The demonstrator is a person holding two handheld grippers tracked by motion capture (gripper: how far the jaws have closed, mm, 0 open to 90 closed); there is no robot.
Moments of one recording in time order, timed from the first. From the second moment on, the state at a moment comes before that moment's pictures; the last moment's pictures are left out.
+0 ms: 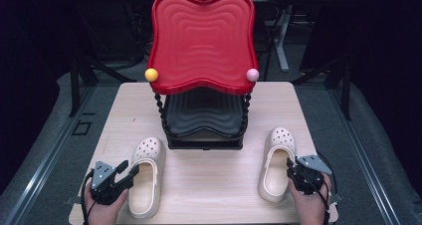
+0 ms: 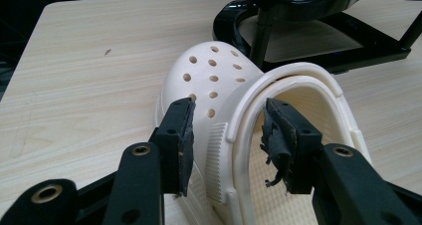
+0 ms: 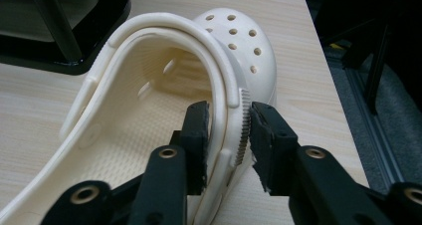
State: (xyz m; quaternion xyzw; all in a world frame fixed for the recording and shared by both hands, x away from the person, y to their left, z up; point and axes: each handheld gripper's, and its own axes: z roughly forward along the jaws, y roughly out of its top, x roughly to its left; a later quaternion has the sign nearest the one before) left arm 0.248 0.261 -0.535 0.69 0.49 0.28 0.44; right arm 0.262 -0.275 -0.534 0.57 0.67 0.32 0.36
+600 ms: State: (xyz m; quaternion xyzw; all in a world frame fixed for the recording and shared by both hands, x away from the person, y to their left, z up) left arm 0.248 0.263 -0.535 0.69 0.49 0.28 0.45; right arm 0.248 -0.258 -0.525 0.50 0.73 0.38 0.28
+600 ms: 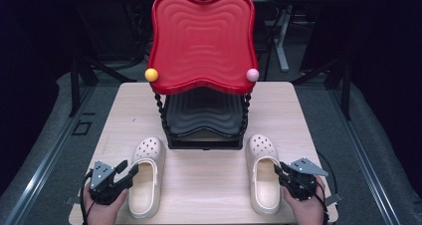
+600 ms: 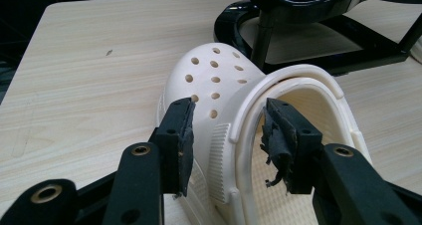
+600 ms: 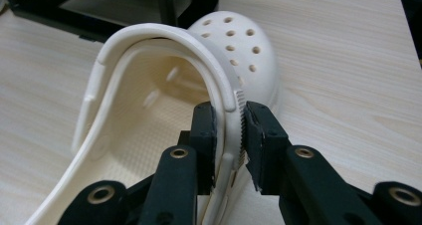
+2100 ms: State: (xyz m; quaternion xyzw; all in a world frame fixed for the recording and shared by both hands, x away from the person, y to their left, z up) left arm 0.256 0.244 -0.526 0.73 0.46 0.30 0.40; right arm 0.258 -0.238 -0.518 0.43 0.77 0.32 0.34
